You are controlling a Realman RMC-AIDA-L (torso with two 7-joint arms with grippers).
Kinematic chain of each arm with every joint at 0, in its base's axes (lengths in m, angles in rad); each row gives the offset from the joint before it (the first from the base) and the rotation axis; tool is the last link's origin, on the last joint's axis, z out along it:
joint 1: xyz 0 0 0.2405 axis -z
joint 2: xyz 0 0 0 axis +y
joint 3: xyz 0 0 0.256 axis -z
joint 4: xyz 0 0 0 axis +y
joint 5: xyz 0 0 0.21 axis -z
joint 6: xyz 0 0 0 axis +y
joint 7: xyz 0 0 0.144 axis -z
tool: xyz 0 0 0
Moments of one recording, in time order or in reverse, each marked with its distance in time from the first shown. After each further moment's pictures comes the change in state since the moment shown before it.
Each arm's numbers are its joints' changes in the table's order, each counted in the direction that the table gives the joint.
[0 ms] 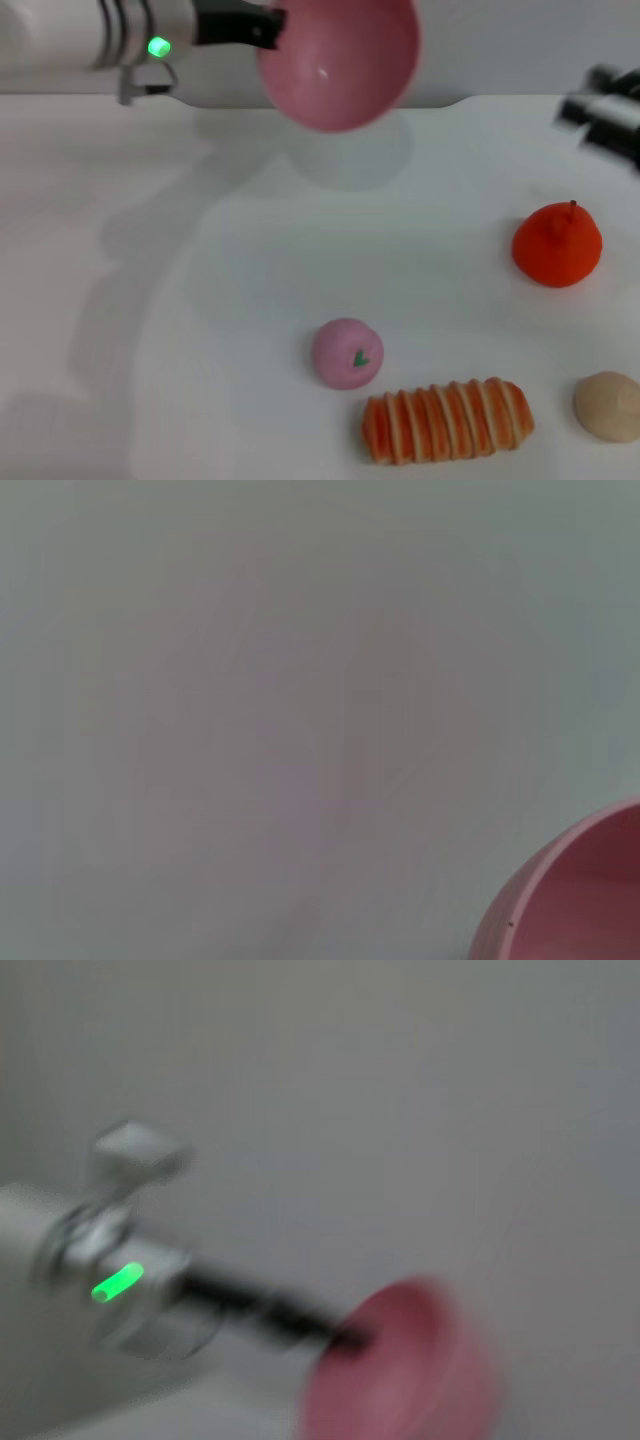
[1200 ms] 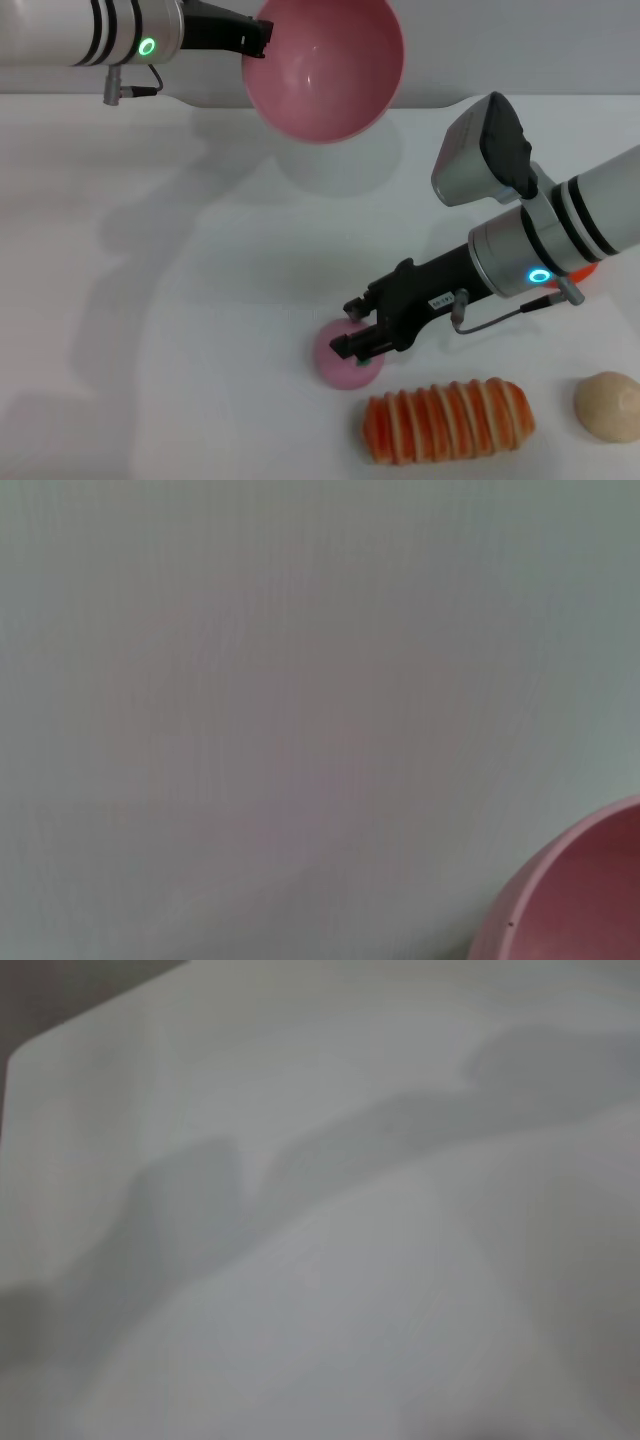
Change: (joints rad) left arm 0.020 -0.006 0.069 0.015 -0.142 0.084 0.064; right arm -0.419 0.014 0.670 0.245 0.435 0.218 -0.481
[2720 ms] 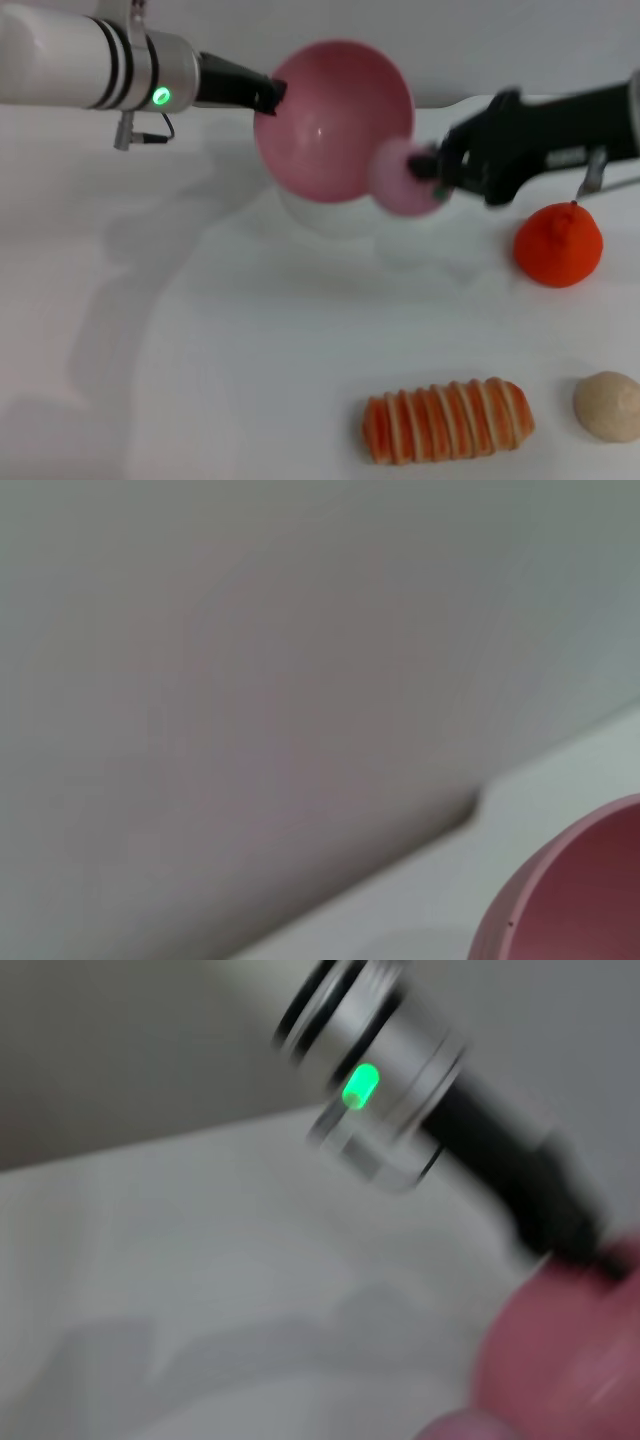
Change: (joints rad) left arm -0.036 -0.001 -0.100 -0.001 0.000 0.053 0.031; right arm 0.241 -0.005 -0.262 -0.774 0.028 -0.270 -0.102
